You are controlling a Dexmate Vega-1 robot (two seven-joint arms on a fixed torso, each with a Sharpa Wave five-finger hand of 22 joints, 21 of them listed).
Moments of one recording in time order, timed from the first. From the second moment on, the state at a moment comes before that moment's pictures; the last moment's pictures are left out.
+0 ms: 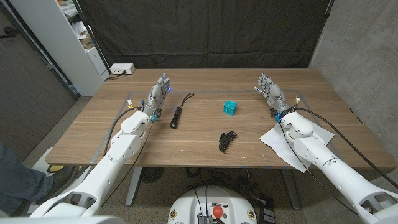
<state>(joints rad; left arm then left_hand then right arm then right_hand) 0.88 0.38 0.18 -1.35 -0.48 -0.16 -0.15 0.23 -0.09 0.30 0.09 0.23 -0.05 0.10 0.19 0.17 -0.09 0.07 0.21 0.20 -0.15 0.08 0.19 0.17 -0.17 0.00 0.28 0.17 -0.90 -0.55 -0.34 -1.38 0.67 0.32 0.04 0.33 -0.04 0.35 0.01 0.27 0.14 0.08 0.19 0.21 0.10 0.08 0.20 0.19 0.05 0.01 0.20 0.27 0.22 -0.03 0.41 0.16</state>
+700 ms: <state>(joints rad) 0.89 0.37 0.17 -1.38 -0.44 -0.12 -0.15 0.23 -0.08 0.30 0.08 0.23 -0.05 0.10 0.19 0.17 -0.09 0.07 0.21 0.20 -0.15 0.08 0.19 0.17 -0.17 0.00 0.28 0.17 -0.94 -0.58 -0.32 -1.40 0.67 0.37 0.07 0.35 -0.05 0.35 -0.01 0.28 0.15 0.07 0.20 0.20 0.11 0.07 0.20 0.19 0.07 0.00 0.20 0.26 0.25 -0.03 0.41 0.16</state>
